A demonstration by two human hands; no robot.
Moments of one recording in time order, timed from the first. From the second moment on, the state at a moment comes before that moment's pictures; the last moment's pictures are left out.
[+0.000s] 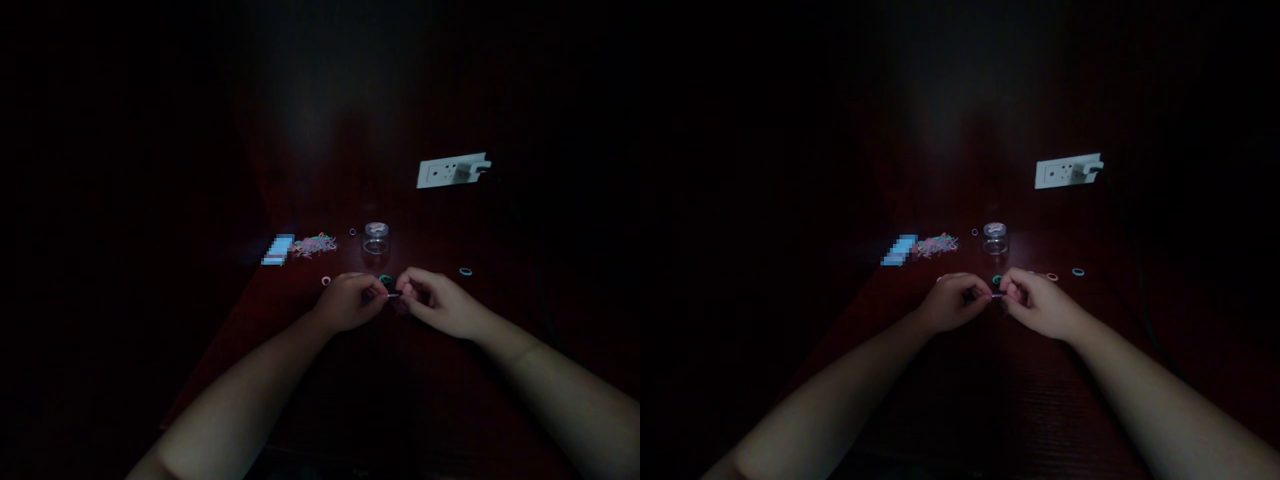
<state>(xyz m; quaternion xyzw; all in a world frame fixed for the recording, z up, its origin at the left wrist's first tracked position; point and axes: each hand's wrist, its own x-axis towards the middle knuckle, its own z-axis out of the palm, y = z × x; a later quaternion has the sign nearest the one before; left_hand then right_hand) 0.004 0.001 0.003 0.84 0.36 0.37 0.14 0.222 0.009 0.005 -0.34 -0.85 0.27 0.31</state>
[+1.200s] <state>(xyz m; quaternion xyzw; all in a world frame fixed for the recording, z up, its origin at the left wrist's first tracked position) 0.003 0.001 0.003 0.85 0.35 0.37 0.13 0.224 0.013 0.005 -0.34 -0.86 0.24 0.29</state>
